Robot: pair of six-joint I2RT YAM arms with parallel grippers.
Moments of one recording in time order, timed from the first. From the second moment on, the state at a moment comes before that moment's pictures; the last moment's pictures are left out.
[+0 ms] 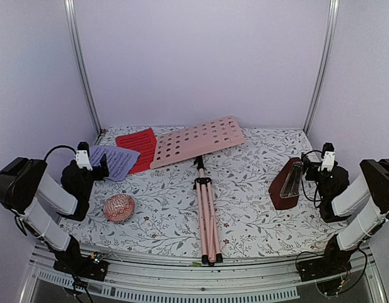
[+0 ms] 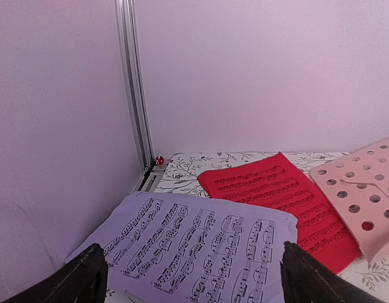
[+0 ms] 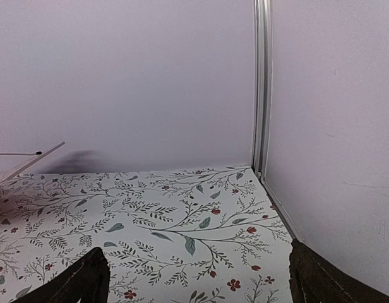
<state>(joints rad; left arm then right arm) -0.08 1.56 0.21 1.36 -0.23 0.09 0.00 1.55 0.19 1.41 0.07 0.03</state>
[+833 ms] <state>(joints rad) -0.40 1.32 1.03 0.21 -0.32 -0.08 0.30 1.19 0.73 0.57 0.13 0.22</state>
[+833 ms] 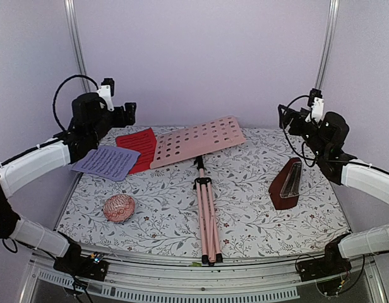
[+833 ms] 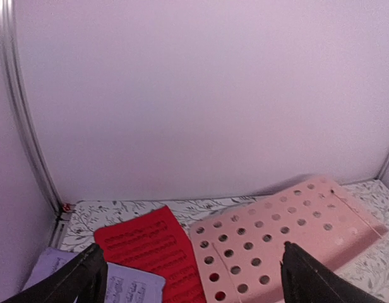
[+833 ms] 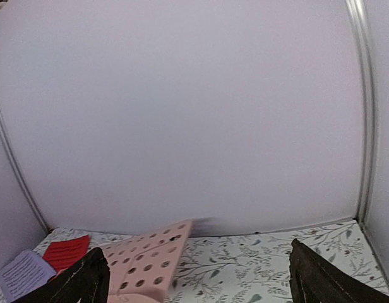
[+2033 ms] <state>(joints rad) -1.01 2.07 1.48 -0.30 -0.31 -0.82 0.69 1.22 1.03 -0.14 0.01 0.49</state>
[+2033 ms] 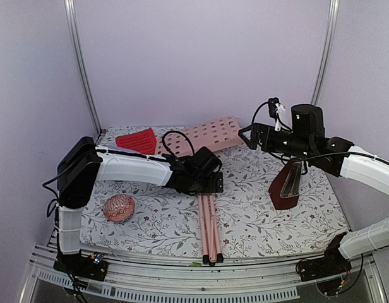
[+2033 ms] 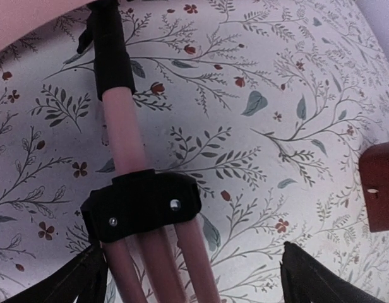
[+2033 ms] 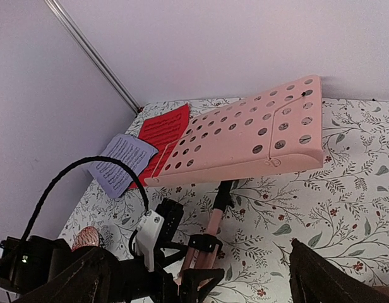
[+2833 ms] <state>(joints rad) -0.97 2.05 1.34 -0.30 -0.28 -0.70 0.65 1.24 1.09 -0.16 -0.06 0.48</state>
